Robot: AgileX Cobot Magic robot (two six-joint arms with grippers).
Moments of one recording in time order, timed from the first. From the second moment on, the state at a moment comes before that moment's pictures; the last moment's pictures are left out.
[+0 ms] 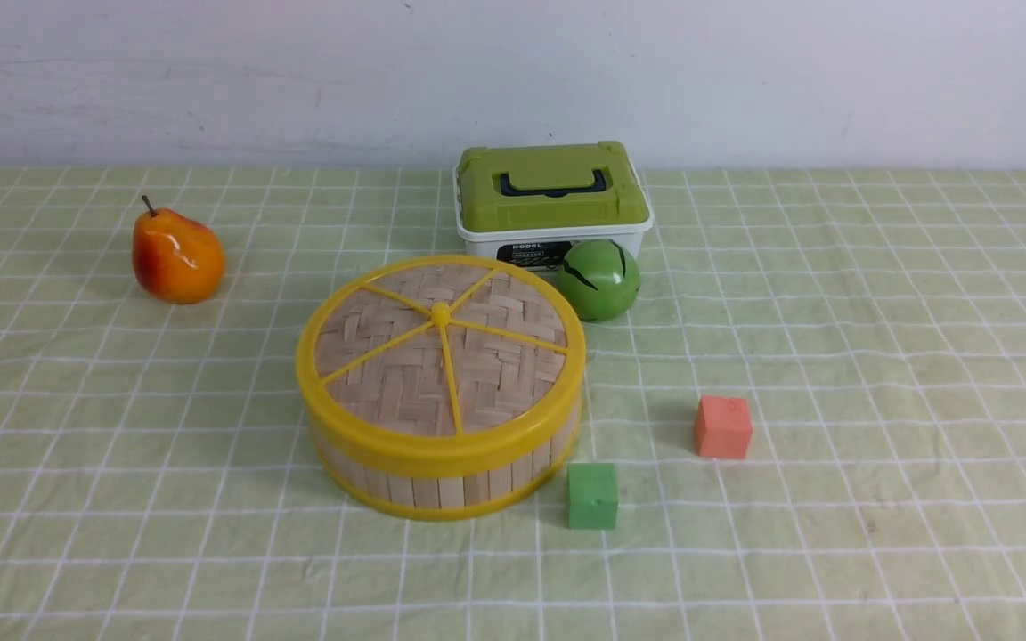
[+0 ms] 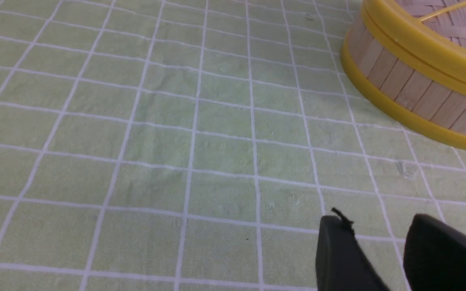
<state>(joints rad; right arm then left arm) -0.10 -0.02 0.02 -0.05 0.37 0.07 -0.04 -0.01 0.03 -0.07 0.40 -0.18</state>
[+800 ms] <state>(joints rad) -0.10 -0.02 0.02 -0.05 0.37 0.07 -0.04 -0.01 0.03 -0.07 -0.05 -0.18</state>
